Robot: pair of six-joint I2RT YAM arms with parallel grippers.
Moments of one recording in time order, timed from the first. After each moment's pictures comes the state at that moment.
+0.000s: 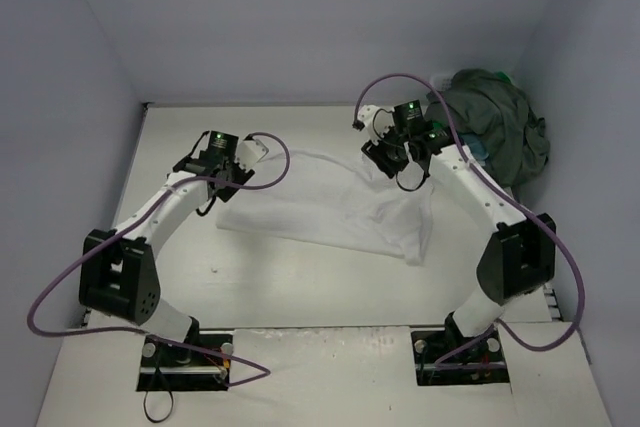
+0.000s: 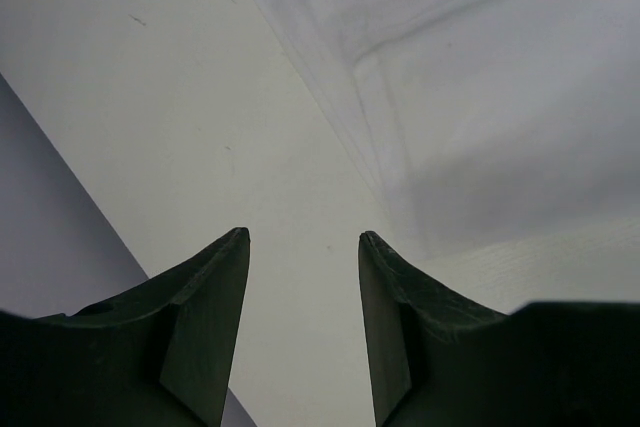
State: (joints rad) left arm -0.28 1.49 1.15 -0.59 -0.19 0.53; right arm 0.37 1.61 1.40 -0.66 -0.12 -0.55
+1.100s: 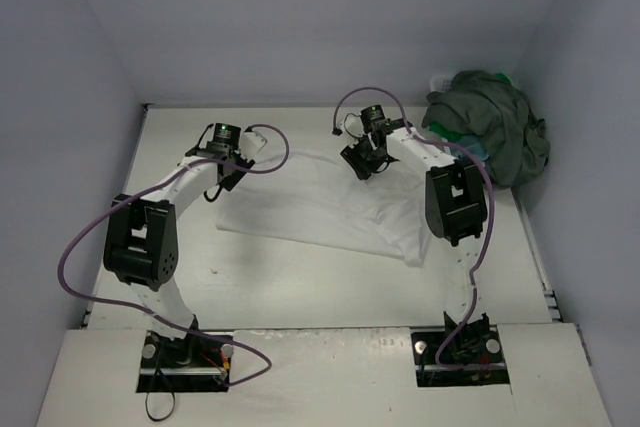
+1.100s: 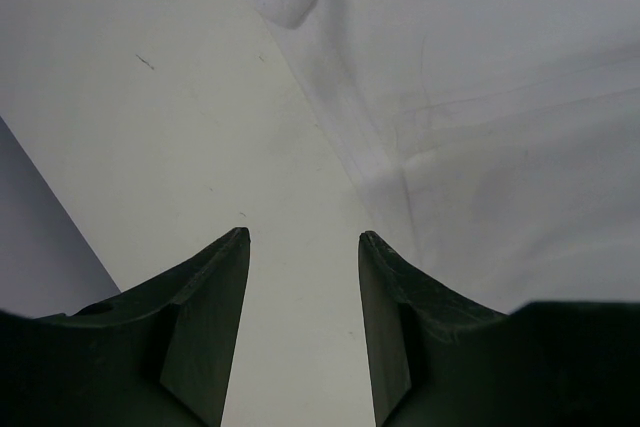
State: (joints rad) left arm -0.23 1.75 1.26 -0.45 -0.19 0.53; right arm 0.35 2.21 1.75 -0.65 -0.16 -0.49
